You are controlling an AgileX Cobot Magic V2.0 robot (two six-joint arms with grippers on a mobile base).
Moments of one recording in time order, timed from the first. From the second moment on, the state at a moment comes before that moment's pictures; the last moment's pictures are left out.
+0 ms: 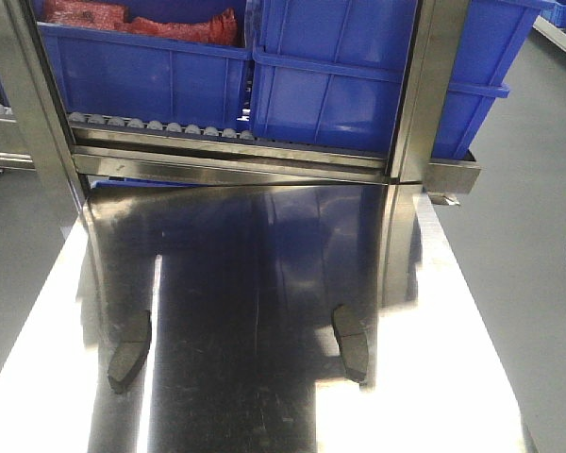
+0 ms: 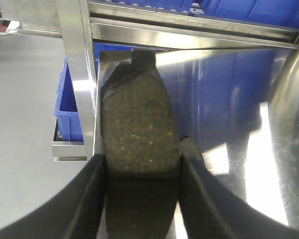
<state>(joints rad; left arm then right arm) -0.02 0.46 -0.50 -0.13 0.58 0.06 0.21 0.33 -0.39 -0.12 0.35 0.15</state>
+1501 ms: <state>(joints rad) -0.02 0.46 -0.50 -0.13 0.57 0.06 0.21 0.33 -0.39 -0.12 0.35 0.15</state>
